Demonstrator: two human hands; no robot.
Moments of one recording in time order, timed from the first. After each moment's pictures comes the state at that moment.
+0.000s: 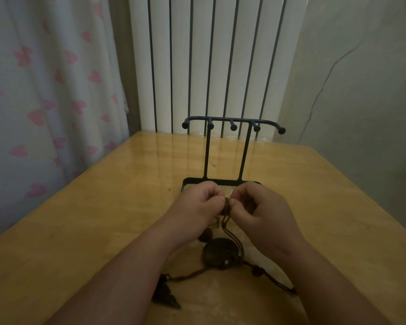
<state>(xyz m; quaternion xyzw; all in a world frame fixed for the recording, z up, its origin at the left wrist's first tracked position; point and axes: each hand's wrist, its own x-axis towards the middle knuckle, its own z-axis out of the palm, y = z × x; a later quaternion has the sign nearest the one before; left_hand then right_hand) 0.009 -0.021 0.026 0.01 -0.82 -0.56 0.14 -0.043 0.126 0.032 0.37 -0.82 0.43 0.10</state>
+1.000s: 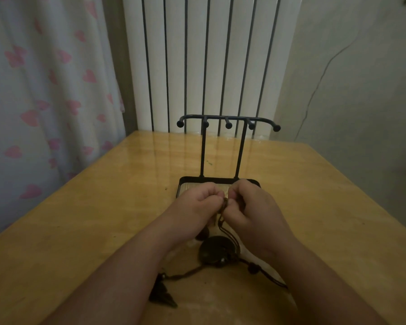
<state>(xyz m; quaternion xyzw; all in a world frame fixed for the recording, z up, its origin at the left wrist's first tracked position) 0.008 -0.018 0.025 -0.01 -0.81 -0.58 0.10 -0.045 0.123 0.025 0.38 -0.83 0.40 0.09</state>
